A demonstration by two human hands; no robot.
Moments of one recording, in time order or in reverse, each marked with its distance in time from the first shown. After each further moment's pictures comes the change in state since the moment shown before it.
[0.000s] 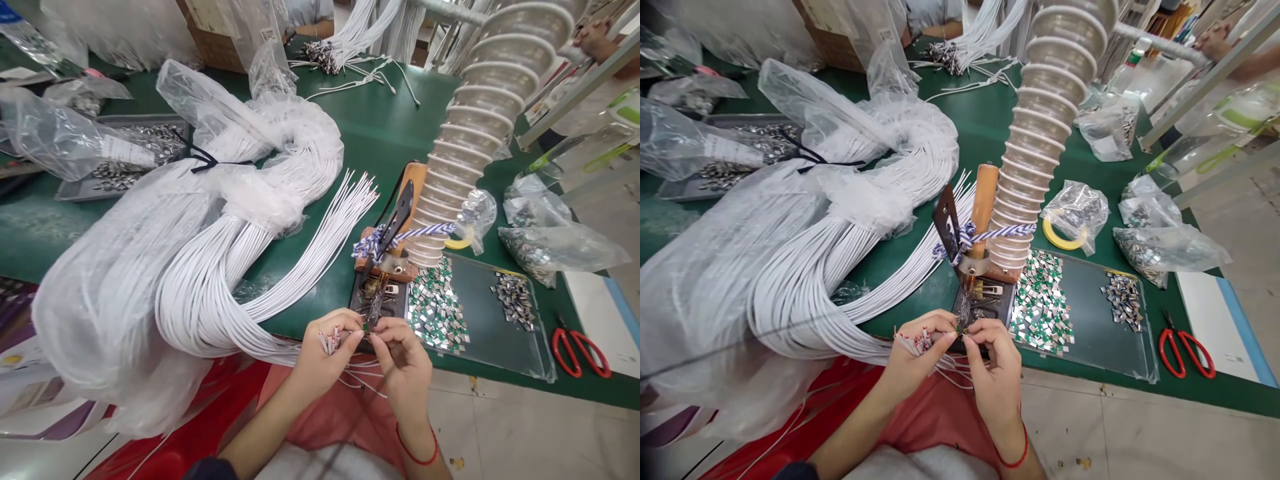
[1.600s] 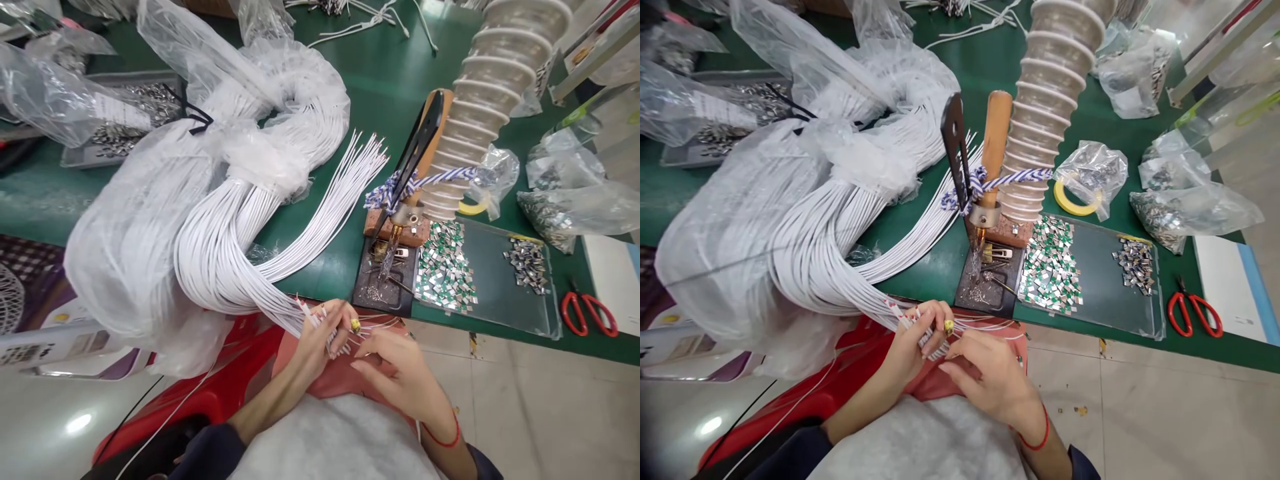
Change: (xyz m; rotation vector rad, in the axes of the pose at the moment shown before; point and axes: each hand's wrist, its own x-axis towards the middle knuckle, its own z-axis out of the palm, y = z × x) left_hand -0.050 -0.012 0.000 -0.583 0.086 -0.479; right_hand -0.025 -0.034 -0.019 -0.275 -0.643 -0.126
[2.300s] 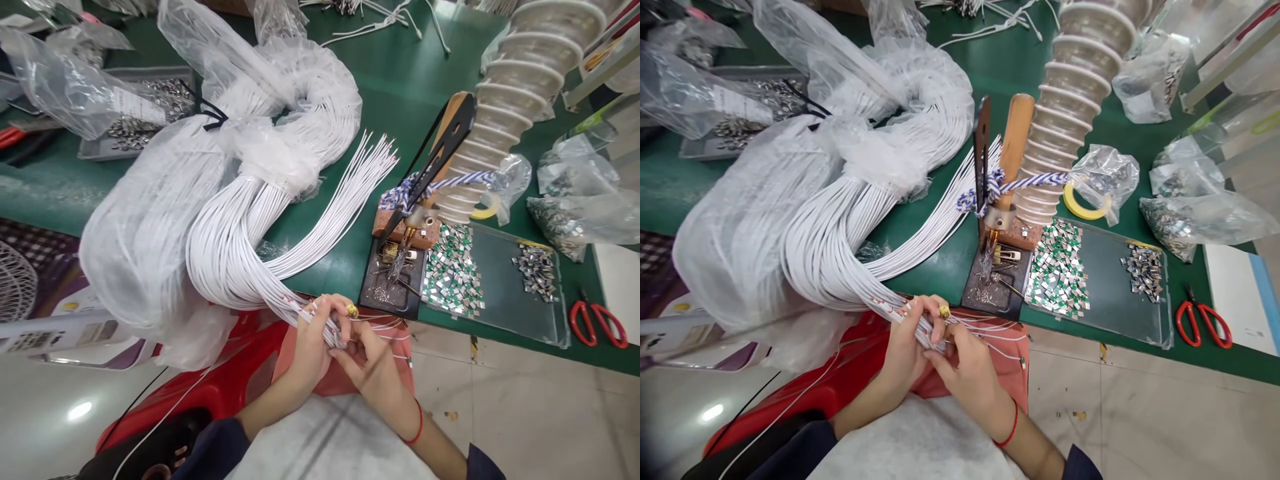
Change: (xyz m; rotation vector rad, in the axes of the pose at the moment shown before) left_hand -0.004 0.004 0.005 -0.237 0.196 0.131; right_hand 0.001 0.023 0.068 0.068 0.197 0.200
